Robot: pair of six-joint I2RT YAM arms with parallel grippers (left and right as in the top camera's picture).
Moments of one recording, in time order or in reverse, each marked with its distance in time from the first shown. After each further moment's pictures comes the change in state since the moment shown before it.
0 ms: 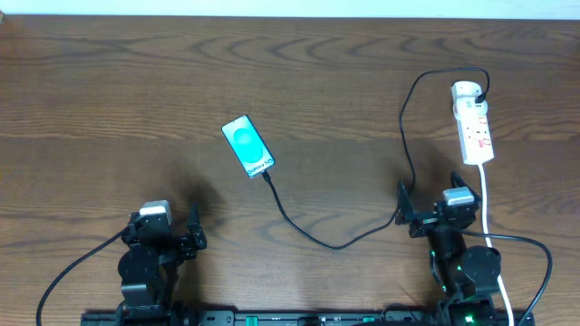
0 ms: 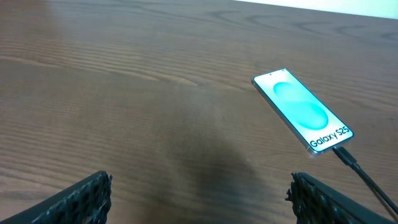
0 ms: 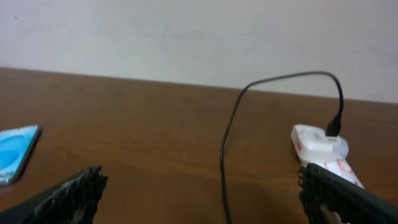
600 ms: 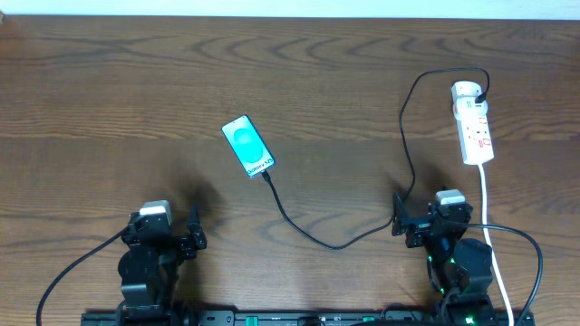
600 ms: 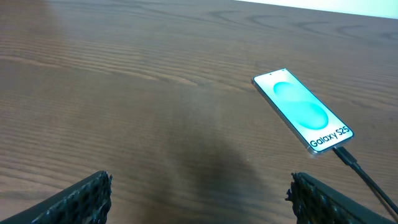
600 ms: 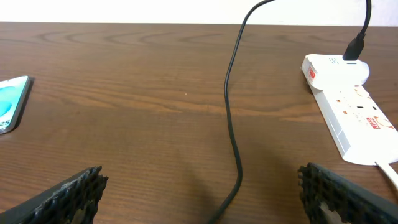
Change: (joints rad) left arm 0.000 0.000 0.000 0.000 0.000 0.000; right arm 0.000 -0.022 -0.001 -0.220 0.004 0.054
